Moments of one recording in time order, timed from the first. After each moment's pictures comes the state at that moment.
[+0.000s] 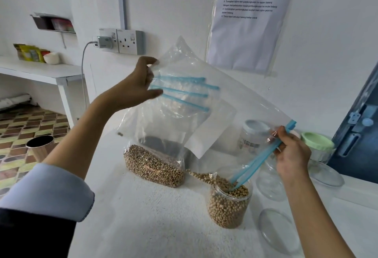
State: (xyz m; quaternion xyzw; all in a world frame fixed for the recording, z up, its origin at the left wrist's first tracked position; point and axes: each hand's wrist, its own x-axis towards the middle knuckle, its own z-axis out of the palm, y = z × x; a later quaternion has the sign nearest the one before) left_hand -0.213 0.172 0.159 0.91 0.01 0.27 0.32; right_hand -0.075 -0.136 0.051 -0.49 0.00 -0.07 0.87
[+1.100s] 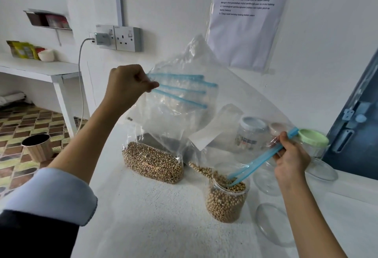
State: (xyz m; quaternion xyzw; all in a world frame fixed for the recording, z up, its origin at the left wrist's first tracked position) left_hand -0.214 0.175 0.138 0.84 0.09 0.47 0.27; right_hand -0.085 -0.142 0.037 -0.46 0.04 -0.10 0.88
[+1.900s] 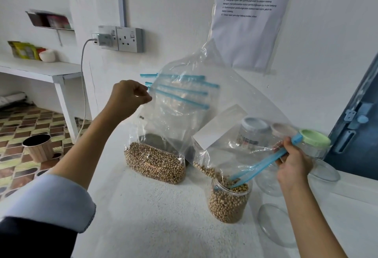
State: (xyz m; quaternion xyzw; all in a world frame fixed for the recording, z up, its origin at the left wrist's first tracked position) left_hand -0.211 0.192 0.117 0.86 0.15 0.37 0.33; right_hand -0.080 -0.144 0.026 -0.46 0.08 -0.10 0.88
